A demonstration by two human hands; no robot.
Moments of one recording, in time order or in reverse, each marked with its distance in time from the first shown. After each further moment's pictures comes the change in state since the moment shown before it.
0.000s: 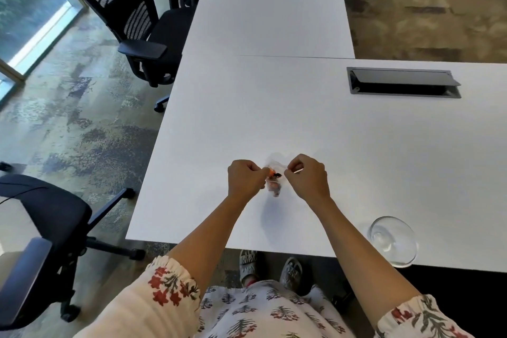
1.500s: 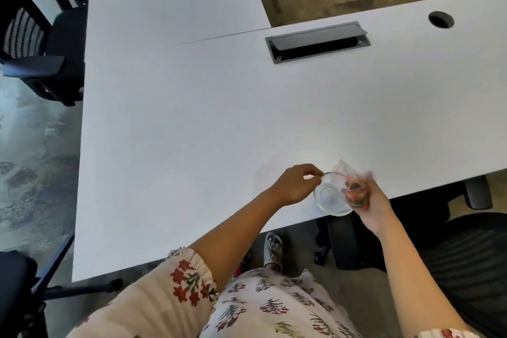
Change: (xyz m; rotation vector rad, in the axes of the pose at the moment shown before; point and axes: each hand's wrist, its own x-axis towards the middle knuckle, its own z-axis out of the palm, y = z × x) left_hand -0.101 0.057 0.177 0.315 -0.924 0.310; right_hand -0.087 0.231 -0.161 1.239 0.264 0.773
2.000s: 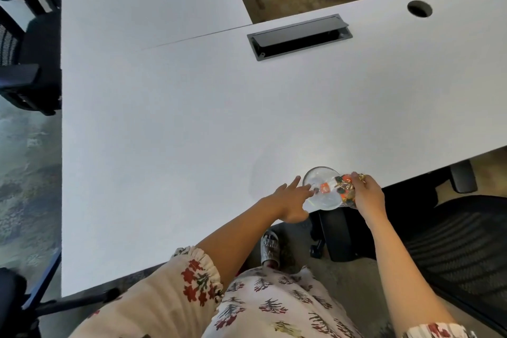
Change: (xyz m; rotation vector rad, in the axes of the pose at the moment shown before) left_hand 0.013 -0.029 0.033 0.780 -0.415 0.093; right_hand 0.001 0.008 -0.021 -0.699 0.300 -0.388
